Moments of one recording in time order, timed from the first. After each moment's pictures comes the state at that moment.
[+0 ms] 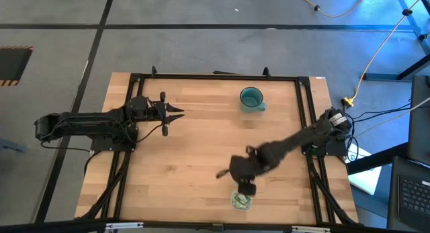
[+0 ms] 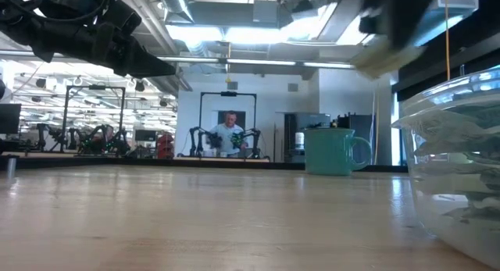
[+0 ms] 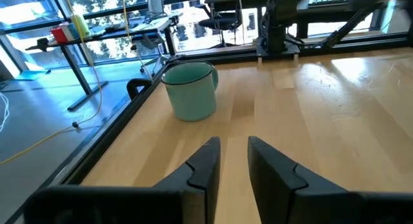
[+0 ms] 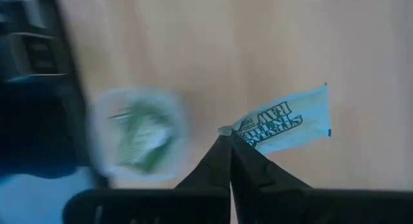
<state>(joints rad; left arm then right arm) 0.34 0.73 0.24 0.31 0.12 0.17 0.43 1.81 1.52 -0.99 -0.02 0.66</state>
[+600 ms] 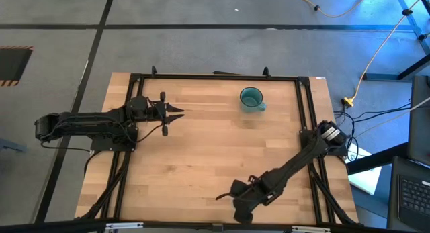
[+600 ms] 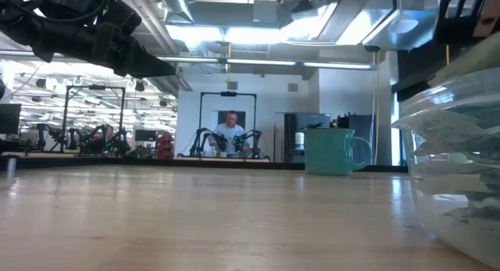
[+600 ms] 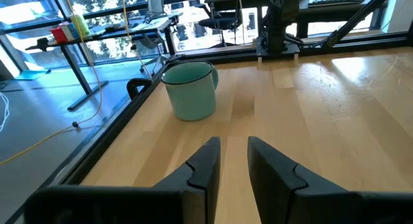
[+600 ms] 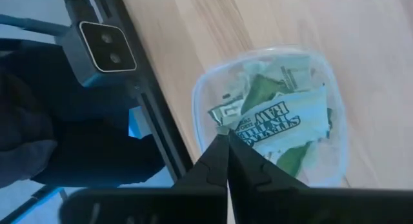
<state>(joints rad) 0.34 0.73 0.24 0.31 0.12 0.17 0.65 1.95 1.52 -0.72 -0.03 1.12</state>
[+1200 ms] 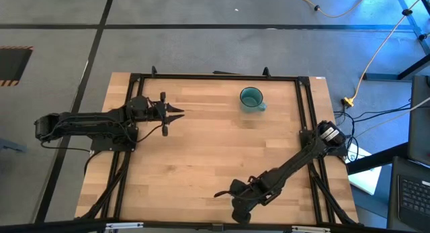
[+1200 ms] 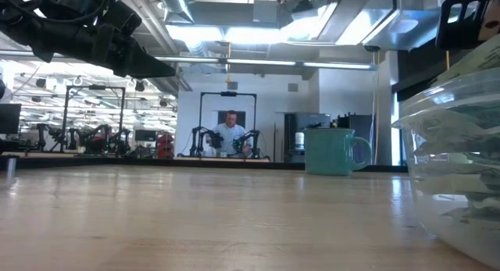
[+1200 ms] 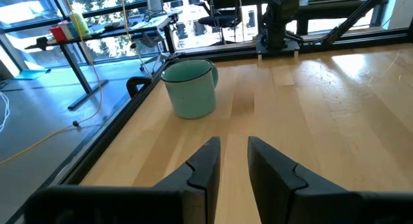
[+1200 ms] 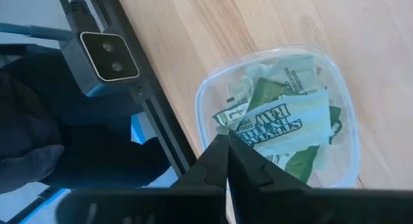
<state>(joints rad) 0.34 0.73 0.24 0.30 0.12 0.18 0.65 1.97 1.52 -0.69 -0.05 1.17</state>
